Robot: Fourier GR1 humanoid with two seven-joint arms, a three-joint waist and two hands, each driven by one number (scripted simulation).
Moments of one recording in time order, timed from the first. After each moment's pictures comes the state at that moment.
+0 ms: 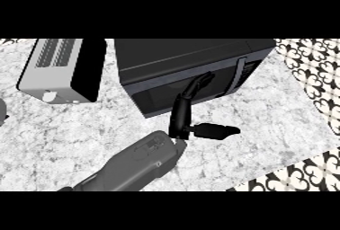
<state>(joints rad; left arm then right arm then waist) -0.81 0.00 -0.89 -0.94 0.87 0.84 -0.53 0.19 -0.62 -0.45 -1.98 -0.17 0.39 -0.55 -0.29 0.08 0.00</state>
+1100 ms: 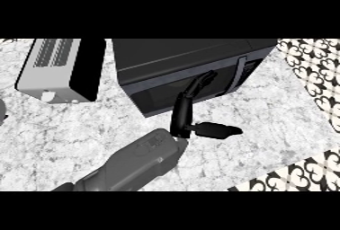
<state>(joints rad) -0.85 0.00 -0.92 -0.91 0.97 0.81 -0.64 0.09 -0.58 -0.33 -1.77 -0.51 0.53 -0.45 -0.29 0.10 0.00</state>
